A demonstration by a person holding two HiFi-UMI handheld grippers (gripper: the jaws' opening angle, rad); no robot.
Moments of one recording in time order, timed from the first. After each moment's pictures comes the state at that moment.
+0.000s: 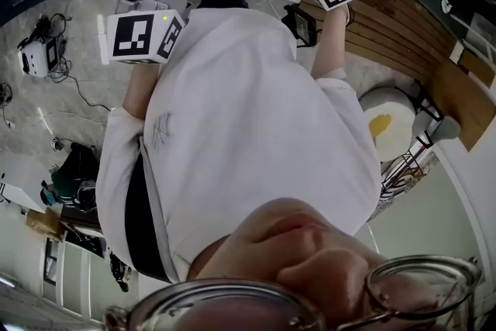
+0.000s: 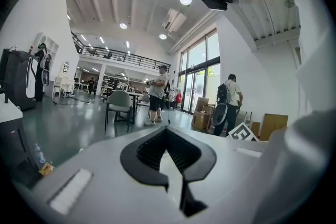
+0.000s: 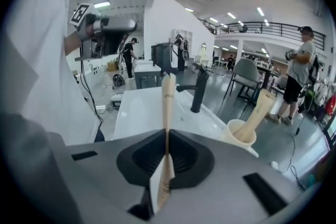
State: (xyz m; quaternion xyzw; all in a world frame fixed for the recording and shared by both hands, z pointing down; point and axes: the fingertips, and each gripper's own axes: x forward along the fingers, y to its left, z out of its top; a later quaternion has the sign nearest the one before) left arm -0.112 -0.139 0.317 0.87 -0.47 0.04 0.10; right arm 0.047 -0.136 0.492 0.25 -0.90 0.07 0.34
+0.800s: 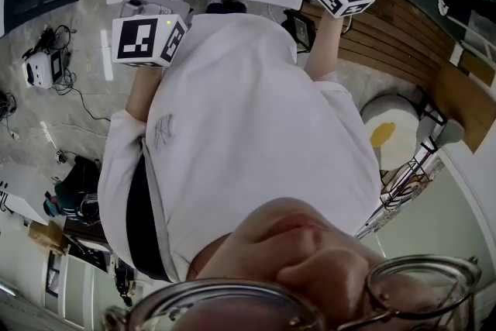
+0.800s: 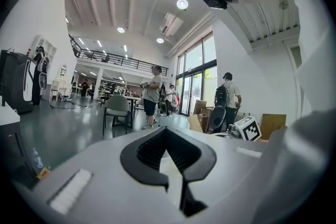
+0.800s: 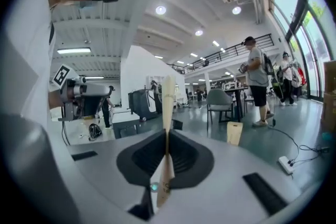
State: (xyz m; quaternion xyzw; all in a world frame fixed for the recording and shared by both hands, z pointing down) left arm -0.106 -0.134 0.302 0.88 -0.47 0.02 0.08; right arm 0.073 -0.171 0.383 0.39 -0.92 0.07 0.07
